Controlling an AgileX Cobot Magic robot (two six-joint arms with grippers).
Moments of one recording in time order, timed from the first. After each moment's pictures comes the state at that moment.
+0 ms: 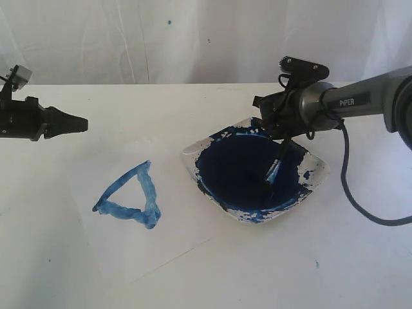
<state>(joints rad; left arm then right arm) 0.17 2.08 -1.27 -1.46 1.05 1.58 0.56 2.21 -1.44 -1.53 0.72 2.09</state>
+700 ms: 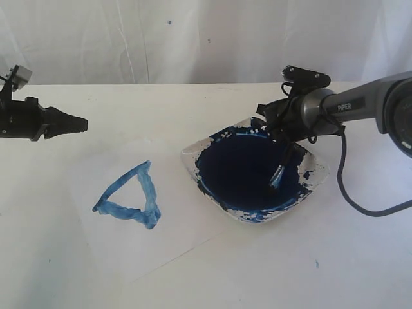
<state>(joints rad) 0.17 2.08 -1.27 -1.46 1.05 1.58 0.53 2.27 -1.46 -1.55 0.68 2.09</state>
